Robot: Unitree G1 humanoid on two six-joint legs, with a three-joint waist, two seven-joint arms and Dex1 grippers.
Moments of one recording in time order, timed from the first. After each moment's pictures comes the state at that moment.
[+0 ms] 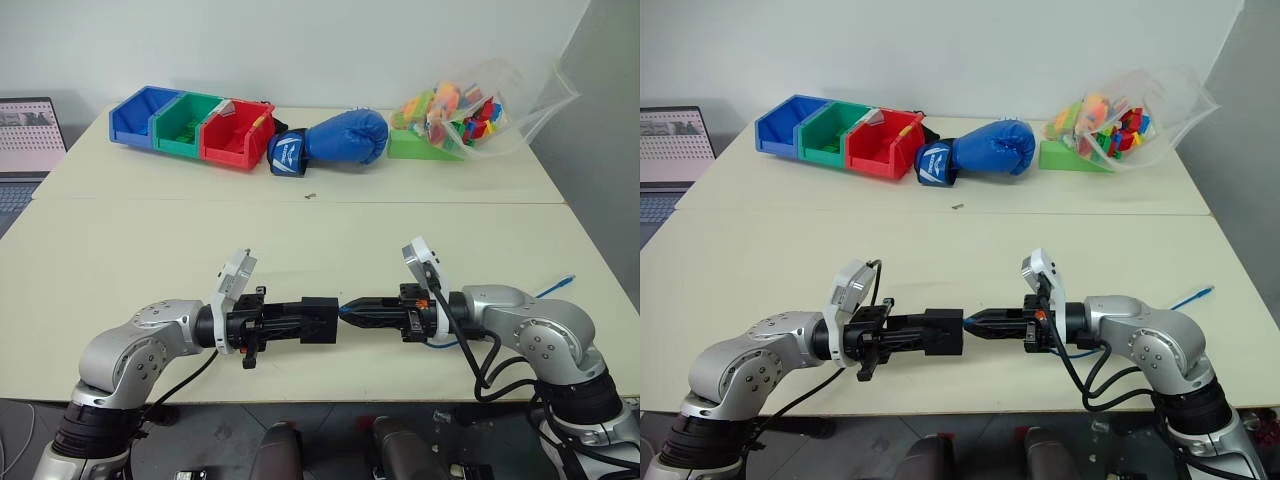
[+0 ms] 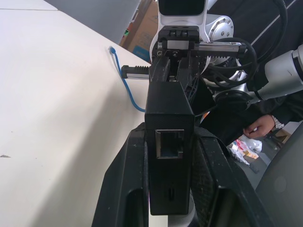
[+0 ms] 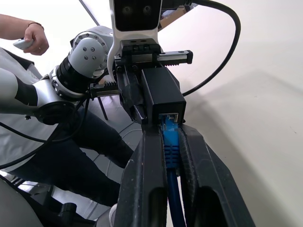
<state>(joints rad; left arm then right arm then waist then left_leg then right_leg) -0.20 0.68 0.03 -0.29 -0.85 0.76 -1.17 -0.41 -0.52 0.15 -0.41 0.90 0.98 0.81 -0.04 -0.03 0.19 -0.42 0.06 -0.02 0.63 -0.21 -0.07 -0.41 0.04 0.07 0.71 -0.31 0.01</state>
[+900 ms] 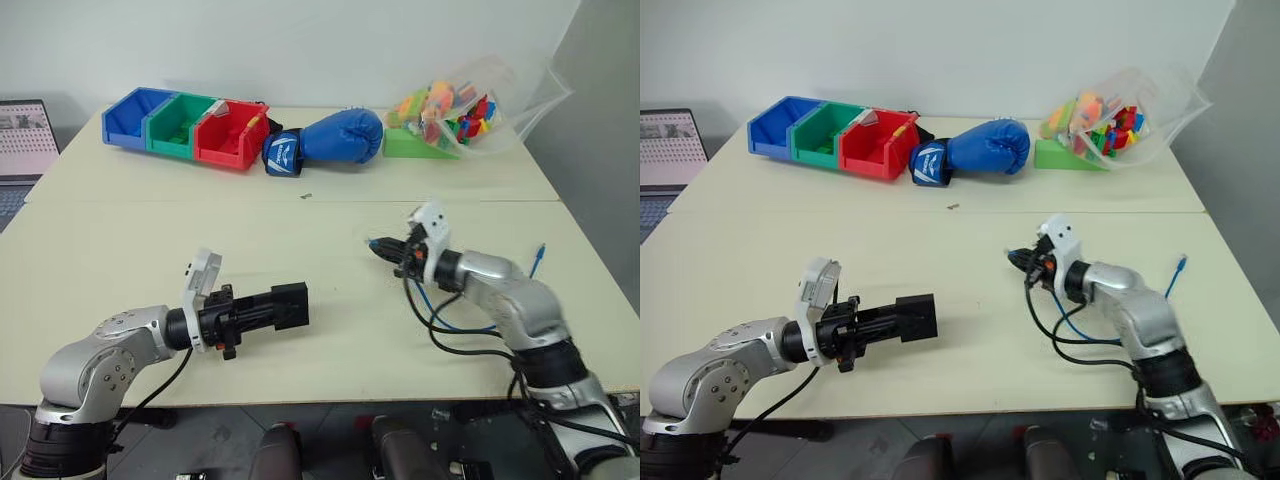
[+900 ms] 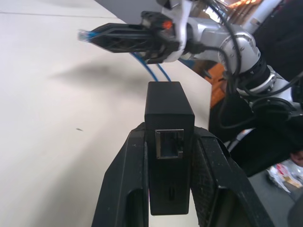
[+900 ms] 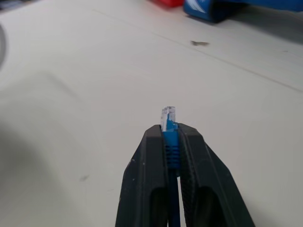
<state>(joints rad) -0.14 0.70 0.18 -0.28 -0.87 0.78 -1.03 -0.62 -0.37 0.21 0.10 0.28 0.56 0.45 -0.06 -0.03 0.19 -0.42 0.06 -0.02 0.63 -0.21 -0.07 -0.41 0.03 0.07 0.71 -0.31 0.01</state>
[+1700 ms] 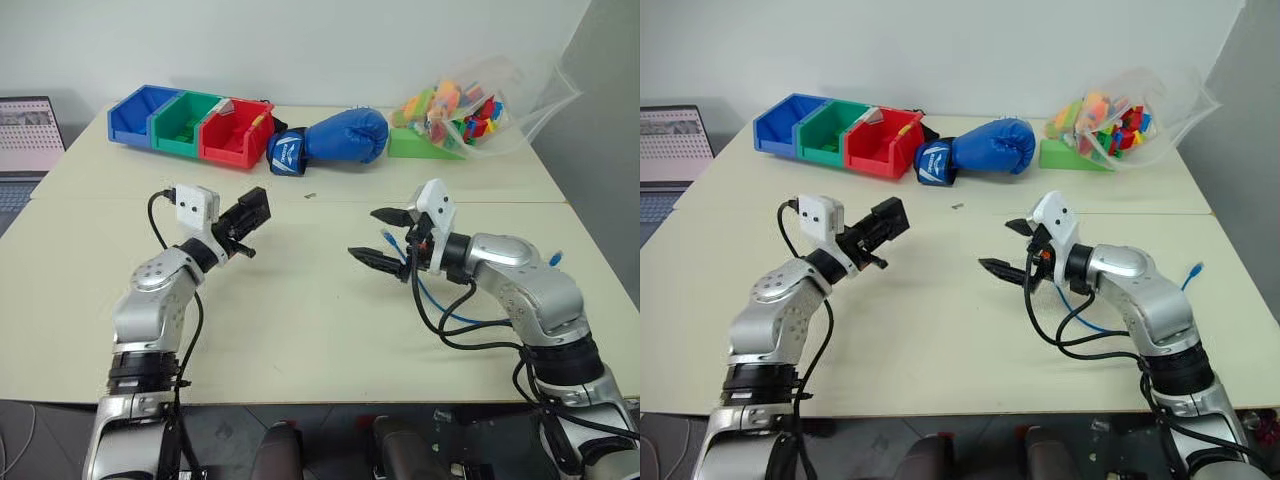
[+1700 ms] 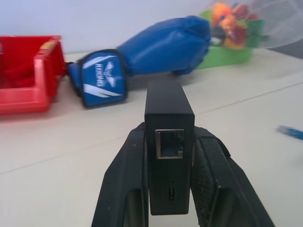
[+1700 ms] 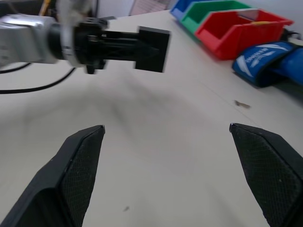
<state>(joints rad) -0.53 0.45 0.16 0.33 -0.30 0.13 -0.50 -0.61 -0.48 0.16 -0.29 0.45 0.73 0.75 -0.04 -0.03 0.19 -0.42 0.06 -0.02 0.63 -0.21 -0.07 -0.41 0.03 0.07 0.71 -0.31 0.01</state>
